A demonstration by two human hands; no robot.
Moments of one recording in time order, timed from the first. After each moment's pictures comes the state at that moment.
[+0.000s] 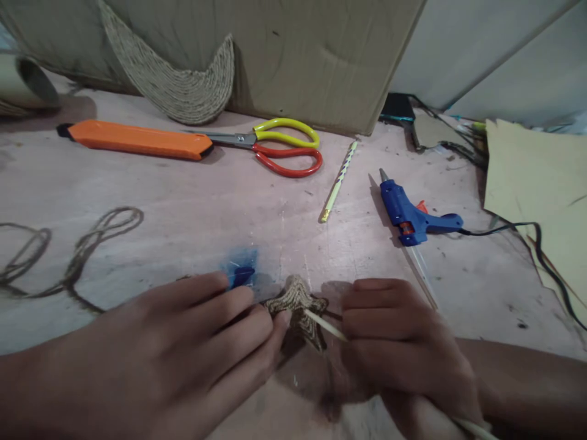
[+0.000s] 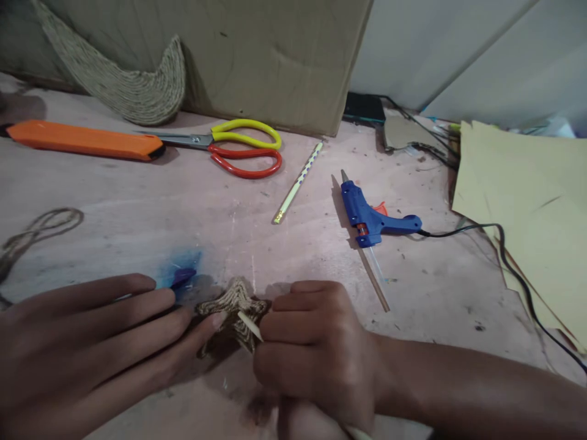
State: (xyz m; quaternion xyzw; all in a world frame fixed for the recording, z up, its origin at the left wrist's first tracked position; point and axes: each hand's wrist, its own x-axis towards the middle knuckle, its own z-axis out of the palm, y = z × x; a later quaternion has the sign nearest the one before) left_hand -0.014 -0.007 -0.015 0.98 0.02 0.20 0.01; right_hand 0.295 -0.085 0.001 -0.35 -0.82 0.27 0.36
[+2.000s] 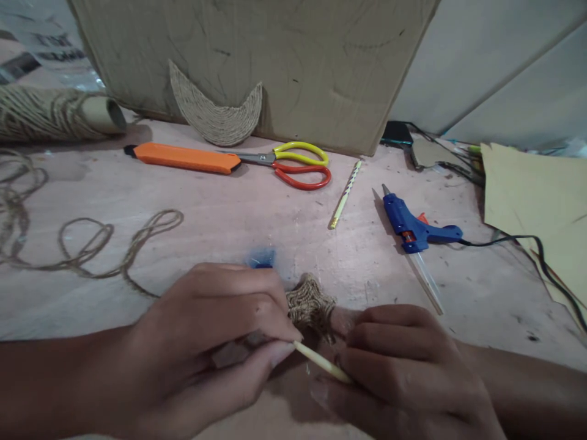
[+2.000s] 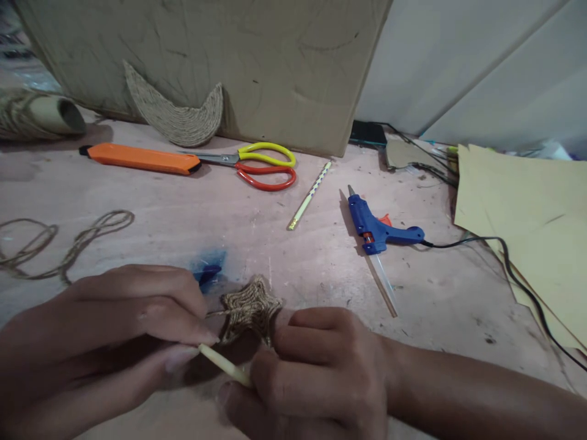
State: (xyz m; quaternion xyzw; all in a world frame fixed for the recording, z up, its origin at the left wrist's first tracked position) left_hand 0.006 -0.015 0.017 0.84 0.16 0.31 0.41; right_hand 0.284 -0.122 0.011 -0.37 -0.86 0.09 0.34
